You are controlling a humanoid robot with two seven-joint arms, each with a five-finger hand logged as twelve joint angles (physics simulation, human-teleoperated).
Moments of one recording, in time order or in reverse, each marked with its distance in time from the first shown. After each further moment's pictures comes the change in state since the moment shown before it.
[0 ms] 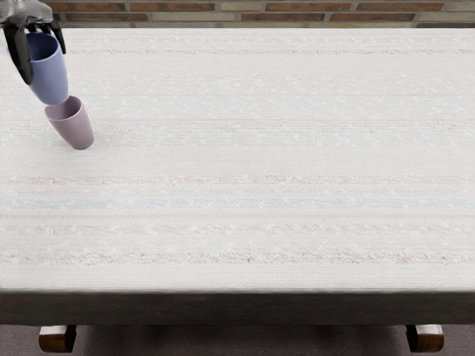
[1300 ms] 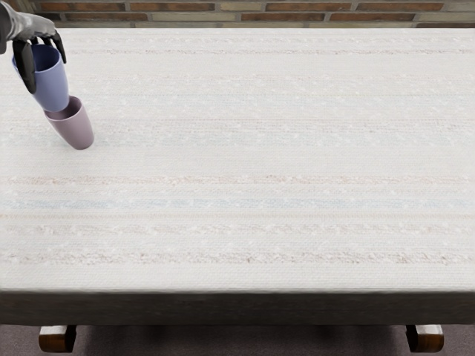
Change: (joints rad) left arm 0.081 -0.058 0.011 0.113 0.078 0.066 -0.062; right arm 0.000 0.000 0.000 0.000 0.000 0.000 0.000
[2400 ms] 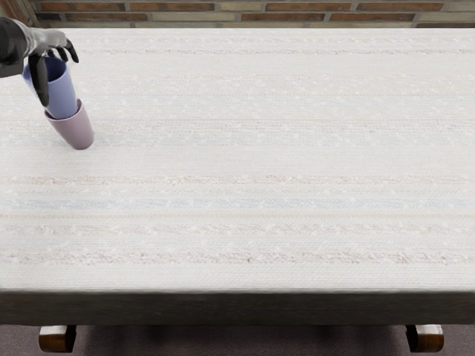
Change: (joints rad) left arm 0.075 -0.038 0.018 0.026 0.017 0.145 -0.049; right arm 0.000 0.000 0.000 0.000 0.000 0.000 0.000
